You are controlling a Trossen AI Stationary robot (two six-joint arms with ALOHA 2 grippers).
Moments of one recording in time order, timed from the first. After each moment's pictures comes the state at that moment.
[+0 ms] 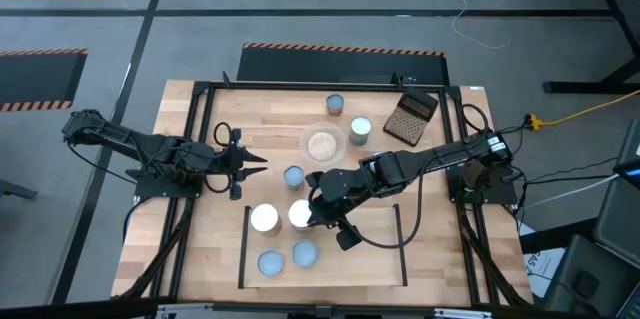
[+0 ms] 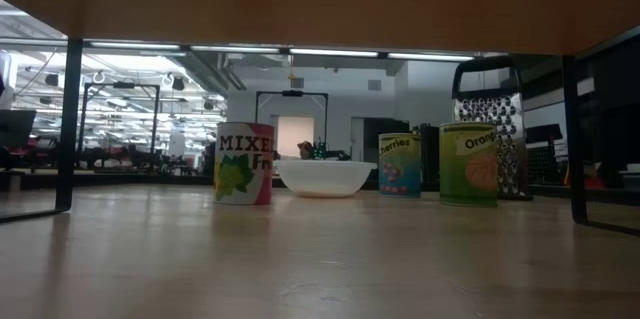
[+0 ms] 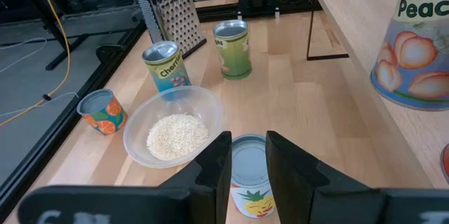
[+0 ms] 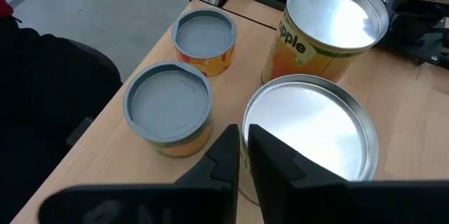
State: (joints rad) left arm -0.26 0.69 0.51 -0.19 -0.40 -0.02; right arm 0.29 1.86 1.81 -0.68 -0.16 -0.16
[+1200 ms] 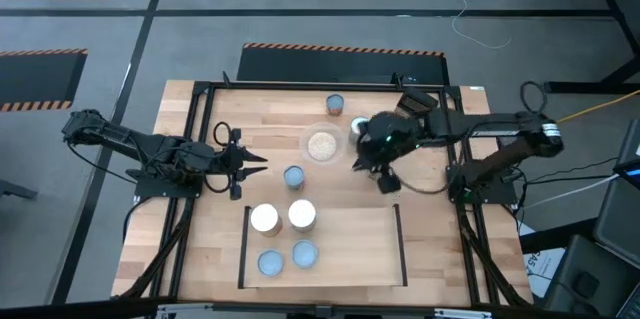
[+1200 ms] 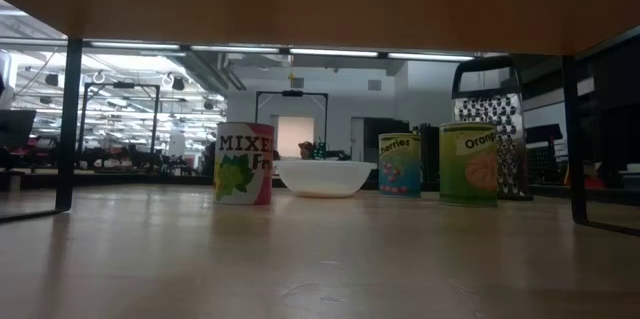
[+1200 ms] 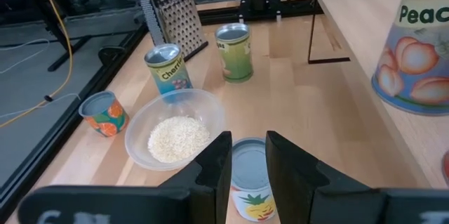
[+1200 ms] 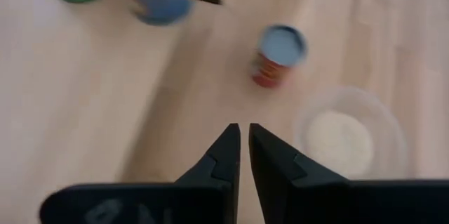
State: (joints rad) left arm -0.26 0.69 0.51 -0.18 -0.40 -0.02; right arm 0.00 1.40 1.34 -0.79 -0.16 -0.27
